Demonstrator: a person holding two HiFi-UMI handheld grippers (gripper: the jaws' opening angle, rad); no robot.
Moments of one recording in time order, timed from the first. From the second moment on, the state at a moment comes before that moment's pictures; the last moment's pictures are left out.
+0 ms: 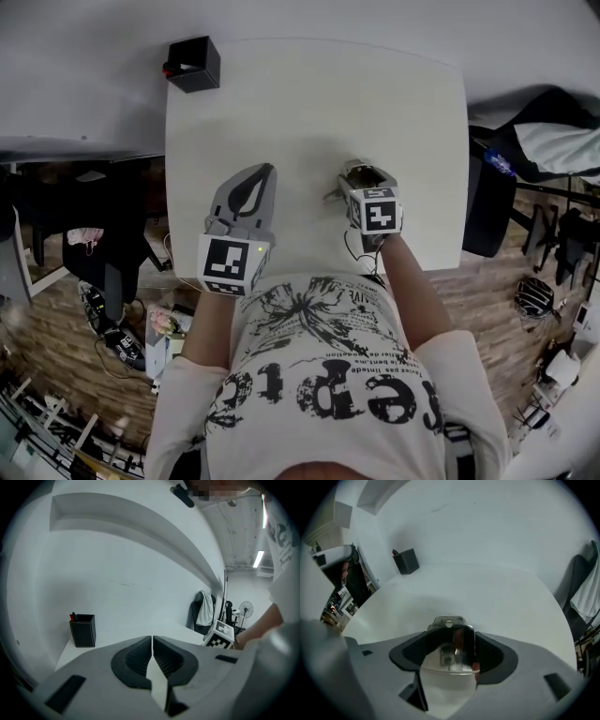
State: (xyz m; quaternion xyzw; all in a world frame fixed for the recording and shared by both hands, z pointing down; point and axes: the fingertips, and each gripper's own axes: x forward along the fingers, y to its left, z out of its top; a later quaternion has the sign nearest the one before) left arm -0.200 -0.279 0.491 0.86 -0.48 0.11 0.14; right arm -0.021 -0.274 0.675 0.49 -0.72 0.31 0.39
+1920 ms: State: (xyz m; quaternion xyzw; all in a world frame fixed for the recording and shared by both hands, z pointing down) left arm -0.151 -0.248 0.320 0.84 -0.54 0.05 -0.02; right arm 0.010 -0.268 0.339 0.50 -0.86 0.02 0.04
